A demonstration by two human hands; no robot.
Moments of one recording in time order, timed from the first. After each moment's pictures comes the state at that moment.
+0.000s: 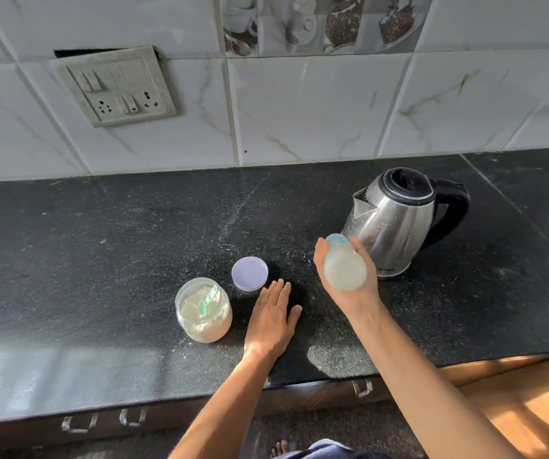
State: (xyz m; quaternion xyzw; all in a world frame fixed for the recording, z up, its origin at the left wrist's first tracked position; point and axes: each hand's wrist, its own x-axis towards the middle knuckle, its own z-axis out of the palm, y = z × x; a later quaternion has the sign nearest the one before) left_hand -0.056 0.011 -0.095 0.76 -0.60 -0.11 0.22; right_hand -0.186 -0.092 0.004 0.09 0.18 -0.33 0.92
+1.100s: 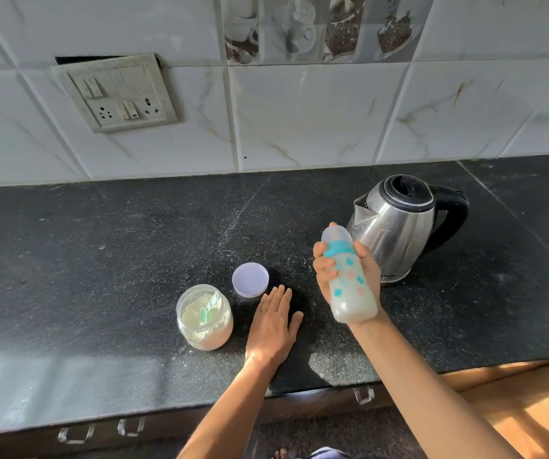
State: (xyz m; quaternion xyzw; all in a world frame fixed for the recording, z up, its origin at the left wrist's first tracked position) left_hand -0.055 0.010 -0.097 0.76 -0.60 -0.12 0.22; right_hand -0.177 -0.084 0.017 -0.03 0.13 -0.30 0.95
